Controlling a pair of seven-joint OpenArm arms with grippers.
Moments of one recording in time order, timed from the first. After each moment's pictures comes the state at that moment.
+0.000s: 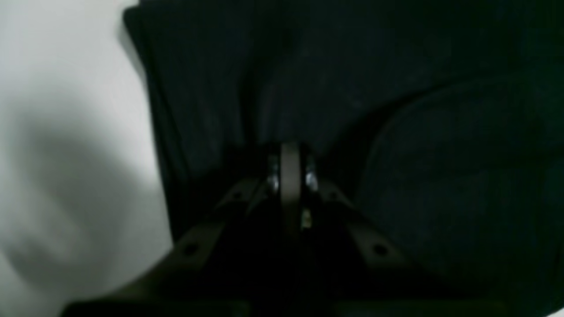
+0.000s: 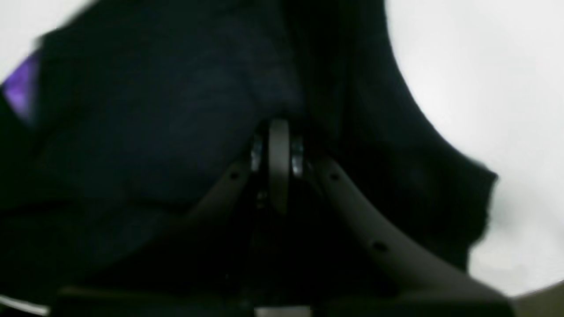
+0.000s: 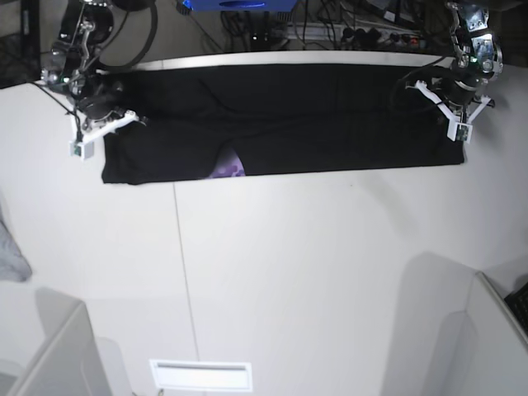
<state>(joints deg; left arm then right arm) 26.6 -16.8 -26.2 94.3 -13.6 -24.1 37.1 -18.1 4.5 22.3 99.7 26.1 6.5 -57.8</state>
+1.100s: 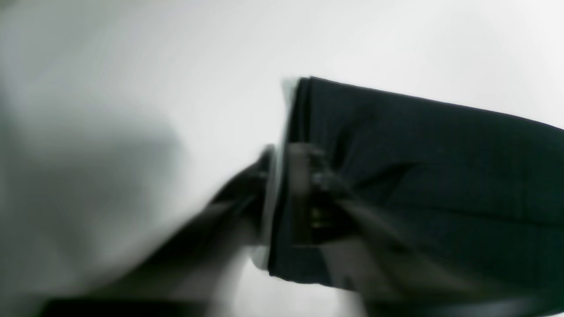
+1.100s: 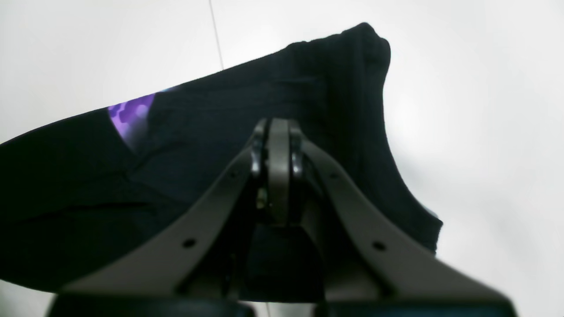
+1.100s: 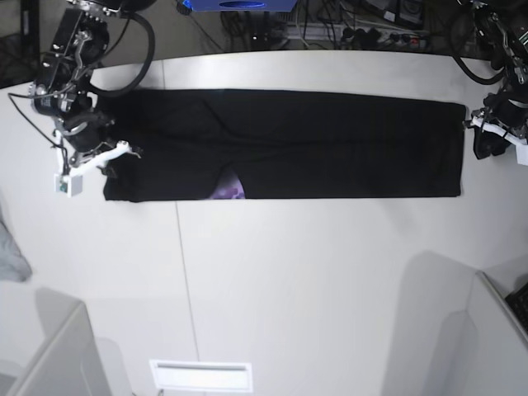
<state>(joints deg) 20.7 -18.5 -45.4 97.9 -35.7 -23.8 49.4 -13.7 4.3 22.2 112.1 26.0 6.5 -60.4</state>
